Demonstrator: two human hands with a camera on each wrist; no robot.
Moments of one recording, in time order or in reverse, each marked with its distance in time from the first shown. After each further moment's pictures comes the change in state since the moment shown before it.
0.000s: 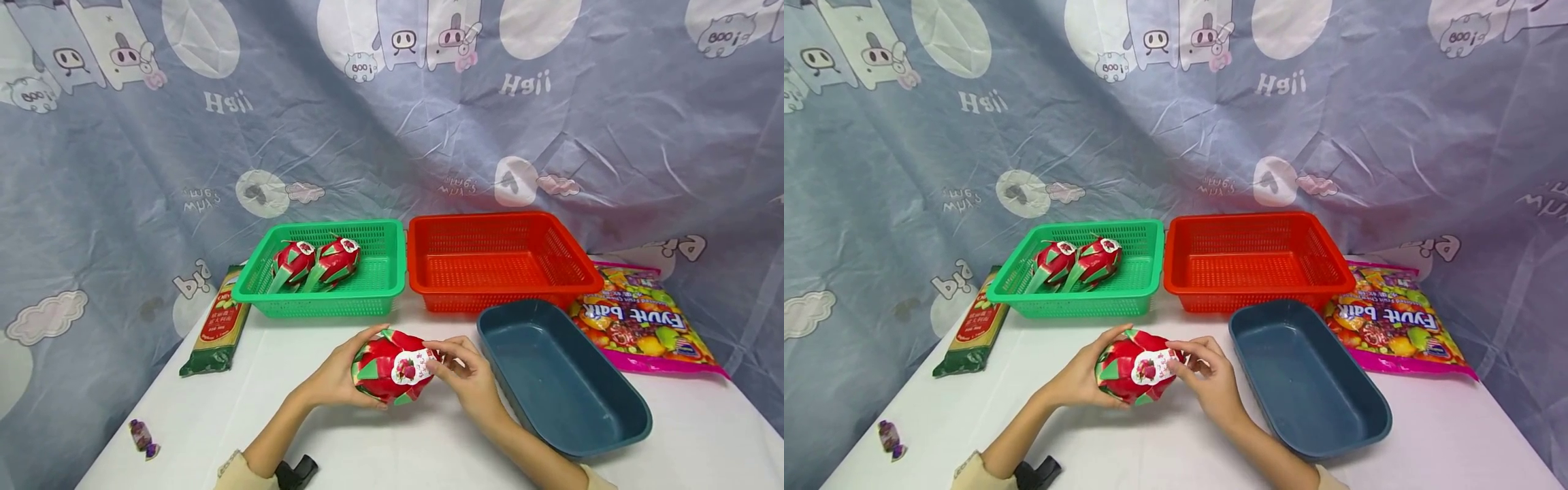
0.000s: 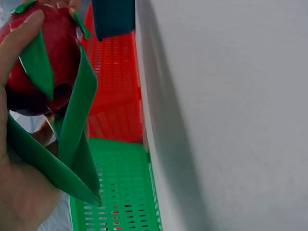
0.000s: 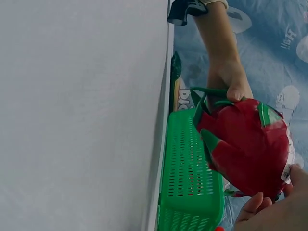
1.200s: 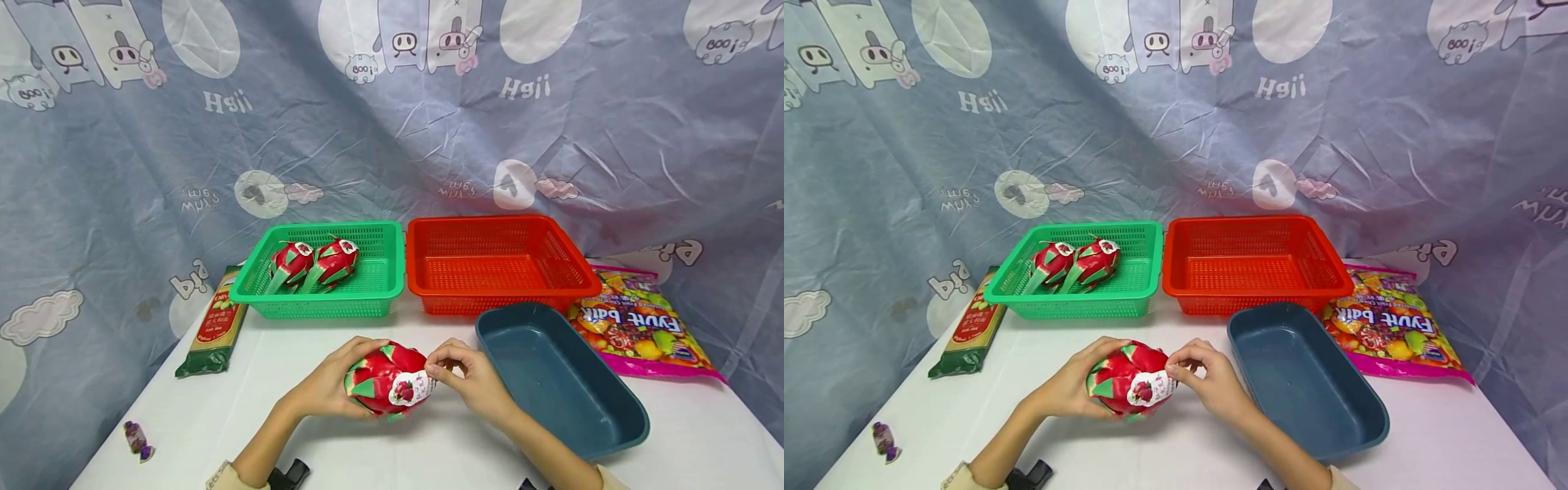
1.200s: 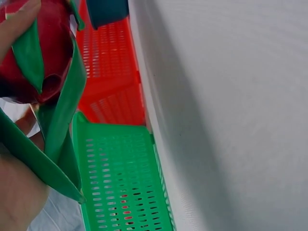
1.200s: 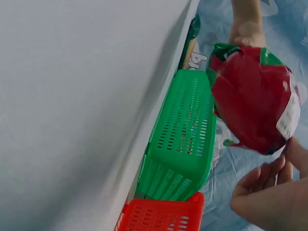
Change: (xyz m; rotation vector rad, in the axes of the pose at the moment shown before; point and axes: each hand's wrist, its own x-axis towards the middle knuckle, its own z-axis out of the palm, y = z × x) left_hand -0.004 0.039 -0.013 0.080 -0.024 0.129; right_hand 0.011 -0.014 -0.012 -0.198 -0.194 -0.034
